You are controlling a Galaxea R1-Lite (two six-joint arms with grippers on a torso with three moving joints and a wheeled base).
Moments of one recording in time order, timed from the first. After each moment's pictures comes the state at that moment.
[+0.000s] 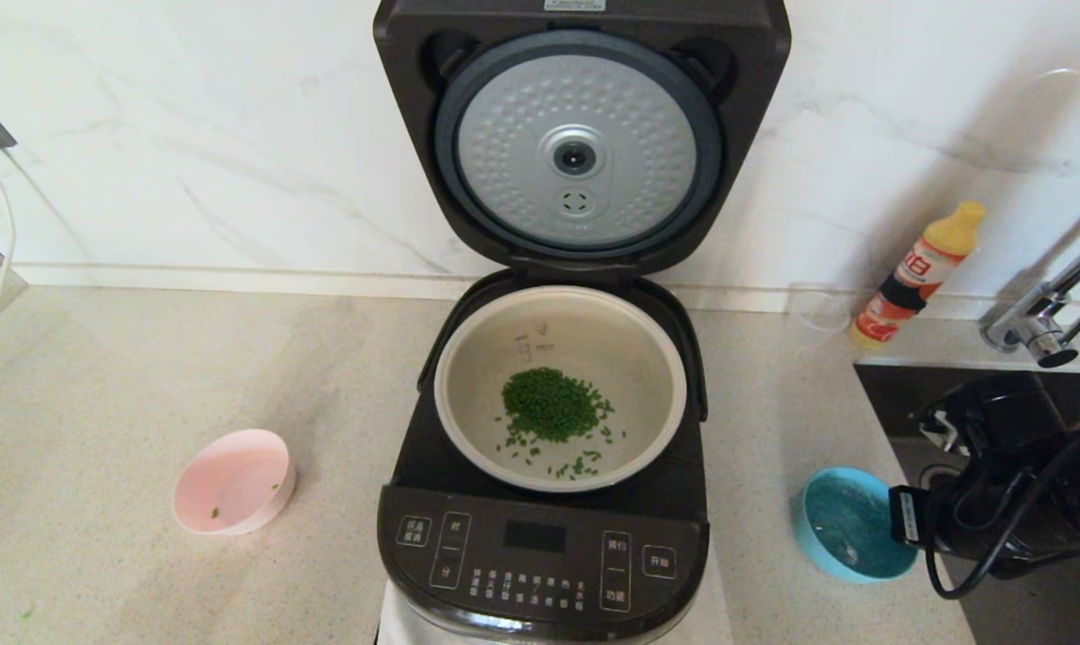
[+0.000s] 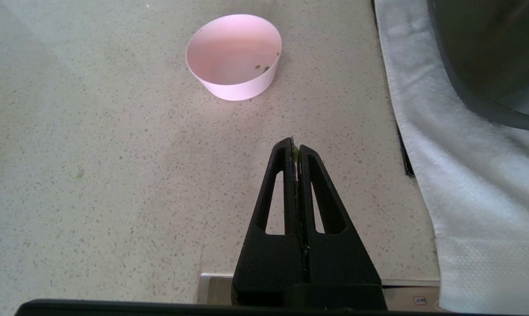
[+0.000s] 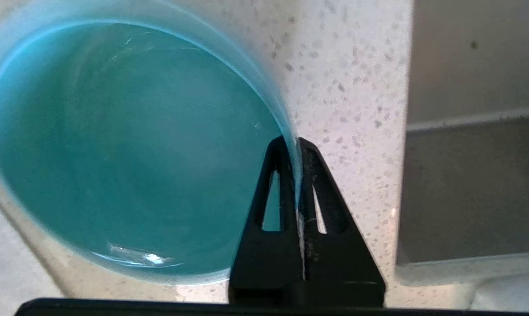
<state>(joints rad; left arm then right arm) 0.00 0.00 -0.04 0.11 -0.02 0.13 0.00 1.73 -0.74 -0.01 -0.05 0.29</state>
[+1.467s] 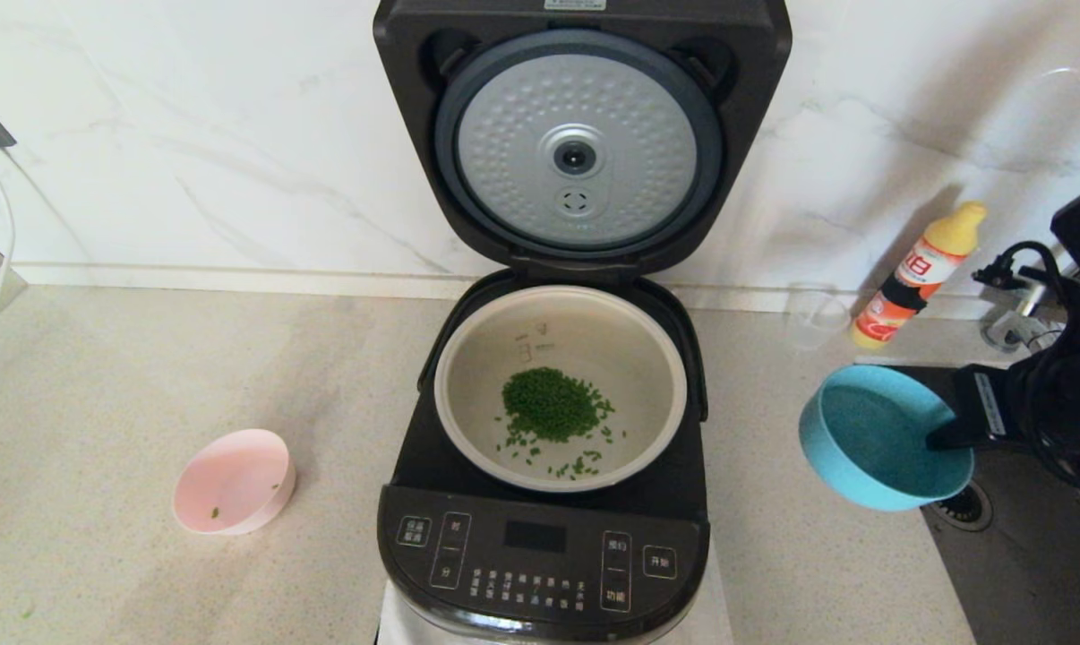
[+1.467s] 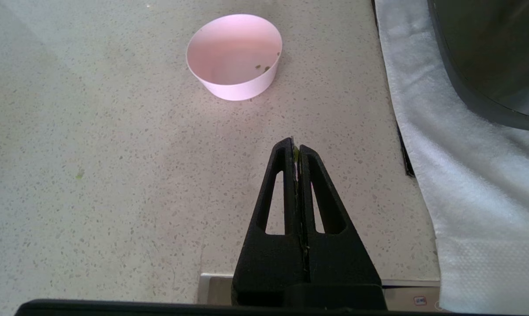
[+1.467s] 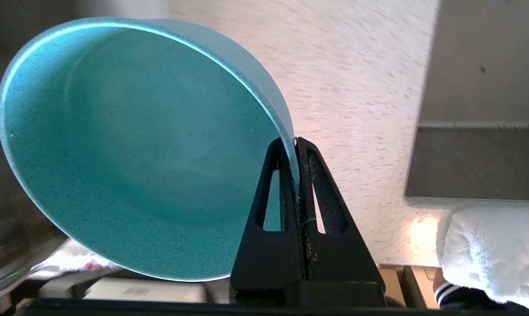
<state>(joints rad) 0.00 0.00 -0.04 0.11 -0.02 0.13 0.16 1.49 -1.36 0.77 0.02 0.34</state>
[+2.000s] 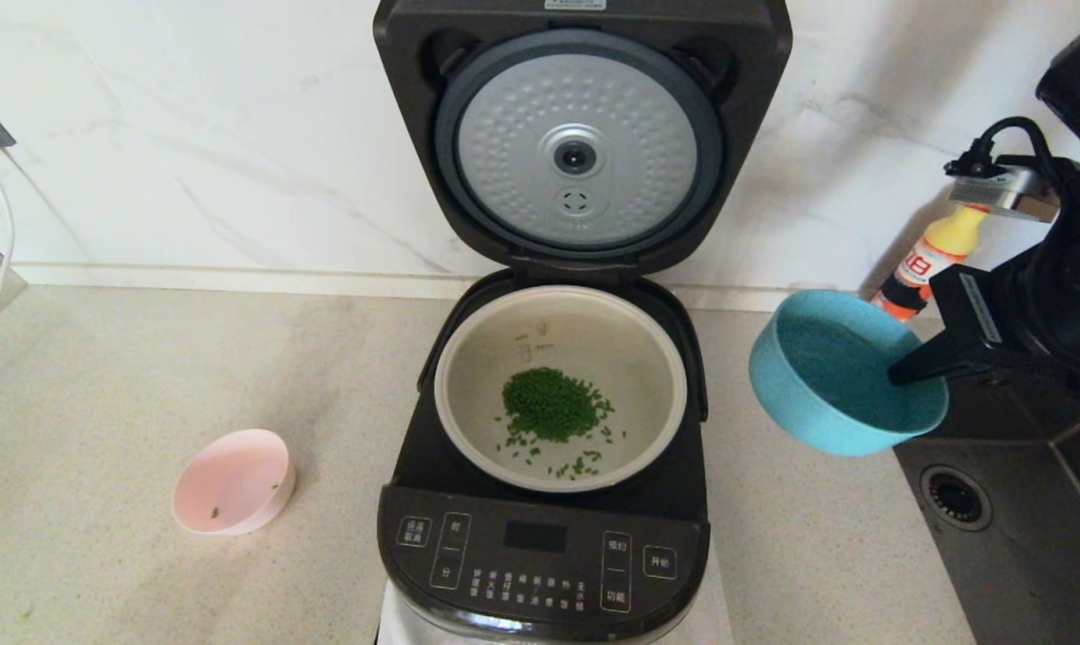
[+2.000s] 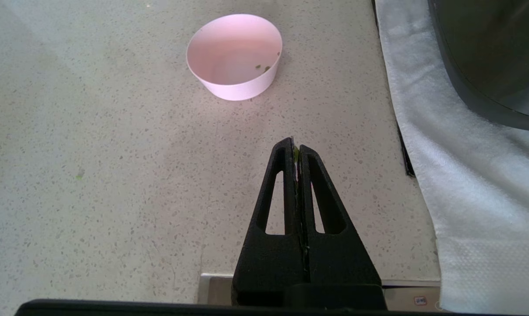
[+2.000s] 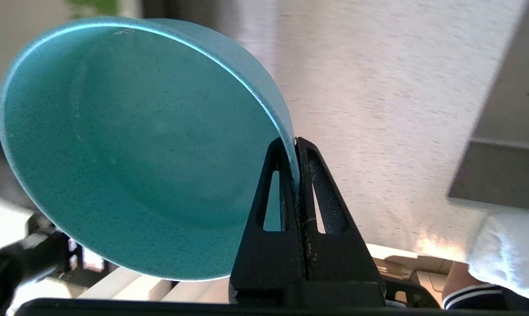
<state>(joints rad) 0.00 0.00 -0.04 0.11 -0.02 0.13 0.37 1.60 -1.84 1.11 0.02 0.44</state>
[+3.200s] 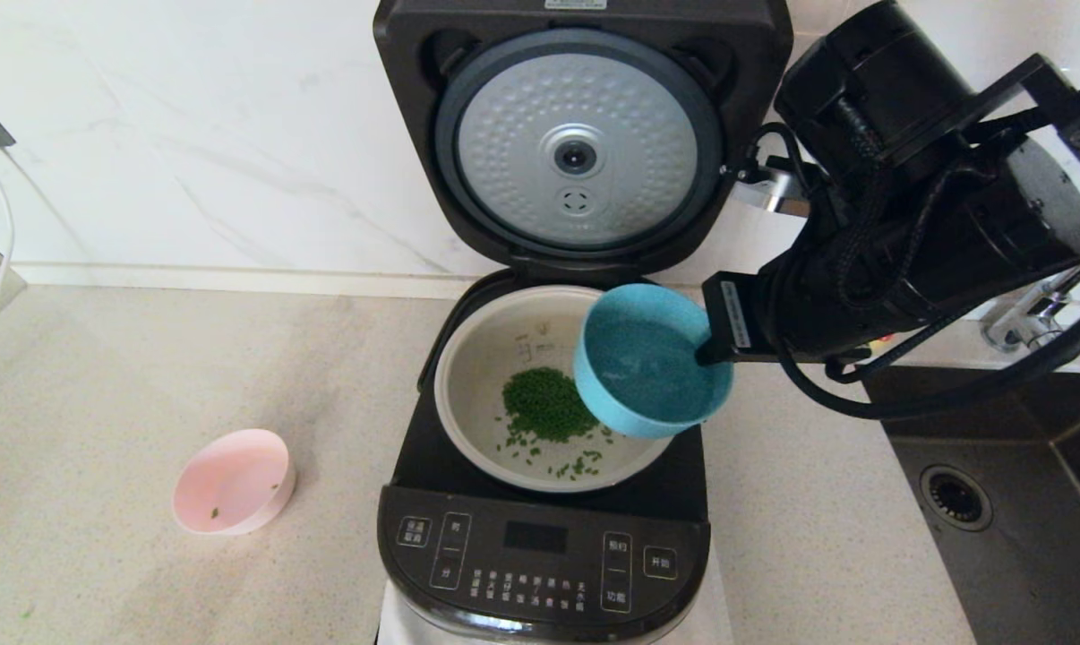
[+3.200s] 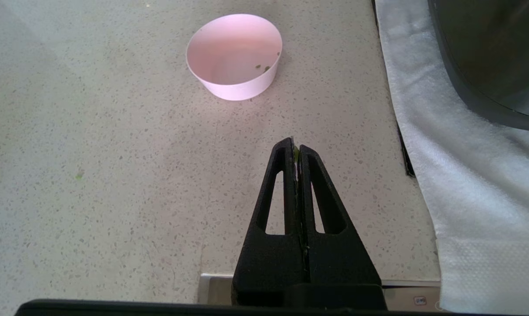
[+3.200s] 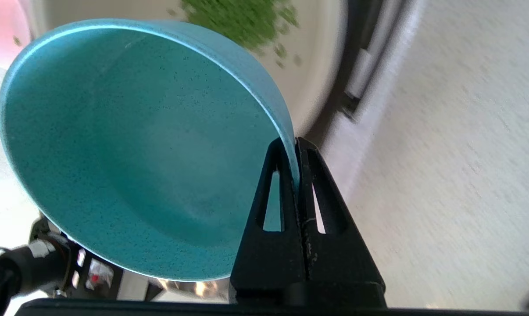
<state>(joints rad) 0.00 0.00 -0.04 0.11 -0.02 0.13 0.68 1.81 -1.94 0.89 -0.12 0.48</state>
